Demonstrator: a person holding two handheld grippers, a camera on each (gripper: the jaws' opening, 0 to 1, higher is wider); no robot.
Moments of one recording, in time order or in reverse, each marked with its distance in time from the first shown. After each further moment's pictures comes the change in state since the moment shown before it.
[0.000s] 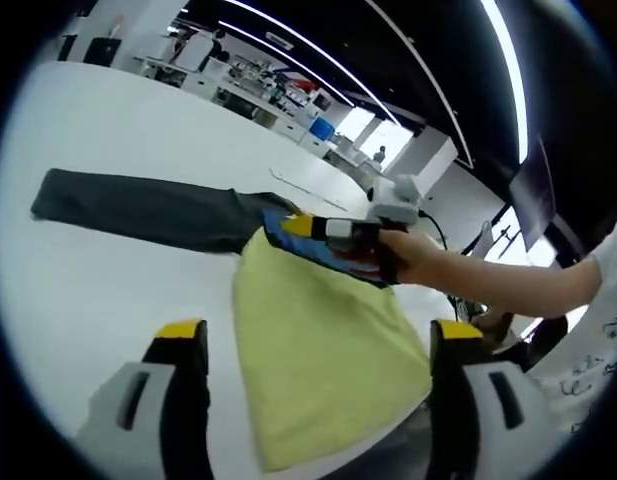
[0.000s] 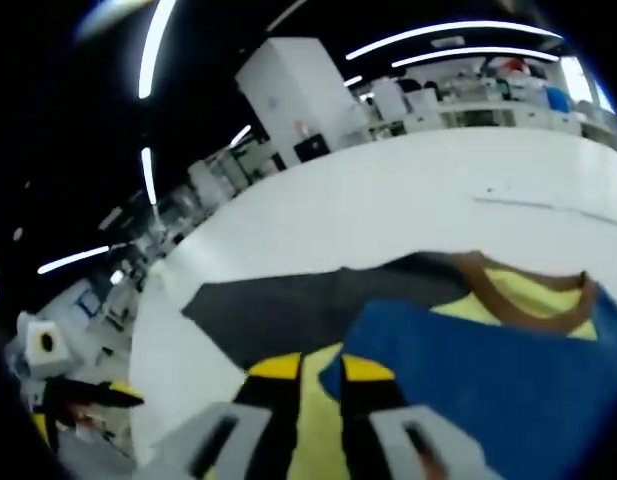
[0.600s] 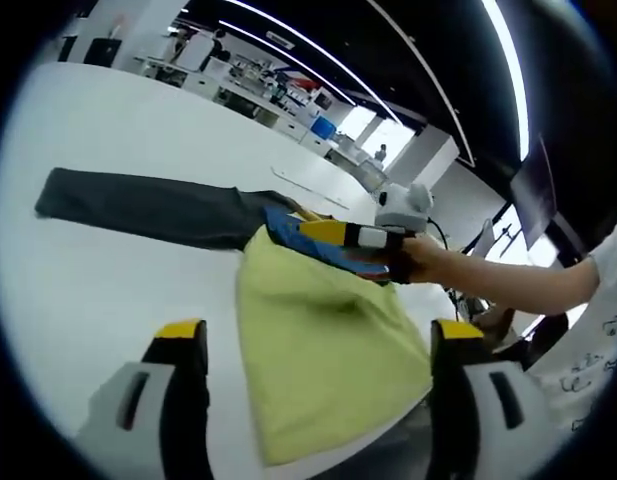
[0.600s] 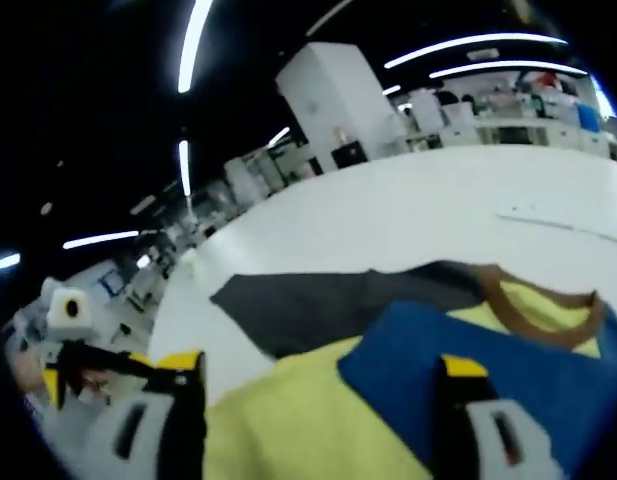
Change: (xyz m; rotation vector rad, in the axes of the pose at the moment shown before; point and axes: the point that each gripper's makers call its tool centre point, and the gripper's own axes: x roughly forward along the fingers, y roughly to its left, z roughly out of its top) left arm -0.005 0.000 -0.004 0.003 0.005 0.006; right arm -0.024 0.009 -0.001 -0.097 -0.035 0.125
